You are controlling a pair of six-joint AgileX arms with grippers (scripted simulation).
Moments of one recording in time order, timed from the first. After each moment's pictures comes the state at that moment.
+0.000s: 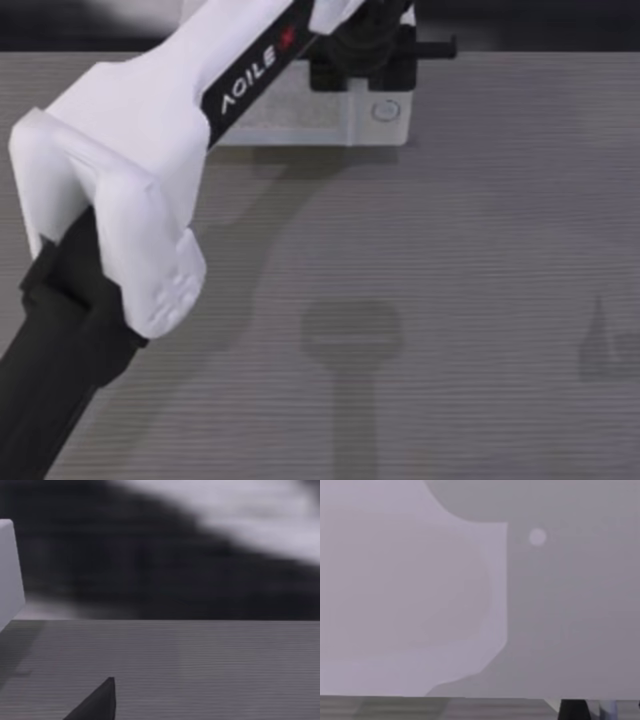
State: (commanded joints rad) left arm -0.62 2.69 2.83 -1.26 -0.29 -0.55; right arm 0.00 0.00 0.00 0.00 0.00 0.00
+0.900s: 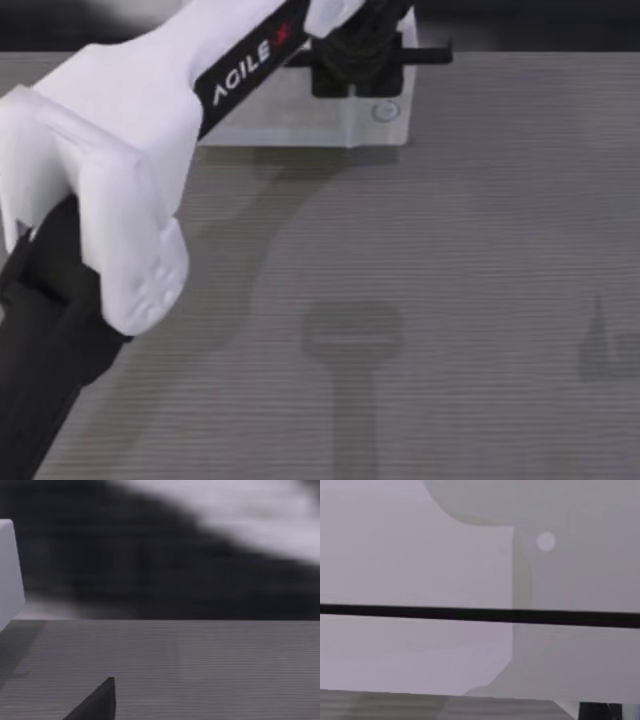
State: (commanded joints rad) left arm -0.64 2.57 2.61 -1.18 -0.29 -0.57; right arm 0.00 0.00 0.00 0.00 0.00 0.00
